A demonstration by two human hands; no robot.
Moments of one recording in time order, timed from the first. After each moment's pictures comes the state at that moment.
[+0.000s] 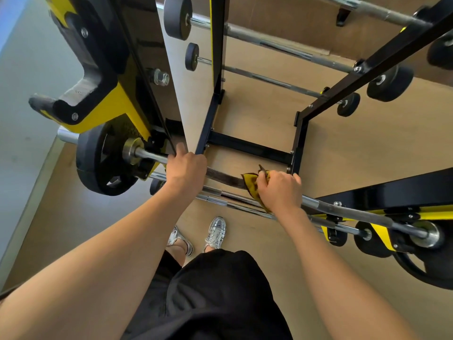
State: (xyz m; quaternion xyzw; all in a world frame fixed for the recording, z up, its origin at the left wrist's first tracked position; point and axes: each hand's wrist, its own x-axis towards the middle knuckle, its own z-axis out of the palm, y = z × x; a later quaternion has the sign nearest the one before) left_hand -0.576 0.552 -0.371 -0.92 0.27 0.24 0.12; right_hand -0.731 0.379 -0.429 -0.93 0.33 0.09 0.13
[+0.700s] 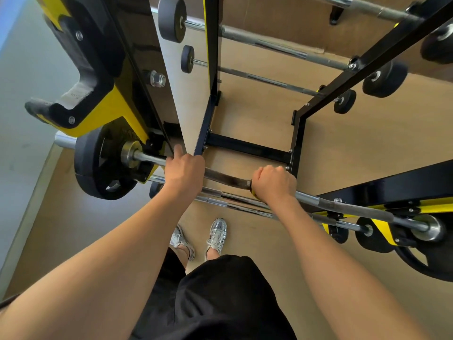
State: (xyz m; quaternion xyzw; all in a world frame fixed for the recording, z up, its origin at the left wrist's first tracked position) left_hand -0.576 0.554 -0.368 -0.93 0.25 0.25 0.08; right_hand -0.709 0.382 -0.427 -0.91 0.36 0.17 0.09
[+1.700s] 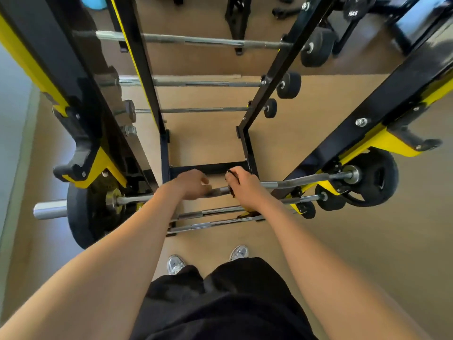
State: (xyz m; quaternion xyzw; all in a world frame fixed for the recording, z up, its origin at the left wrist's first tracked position) left_hand -0.563 0.527 -0.328 -0.78 0.43 0.45 -0.01; right_hand -0.743 0.425 -0.330 -0.81 0.40 0.05 0.41
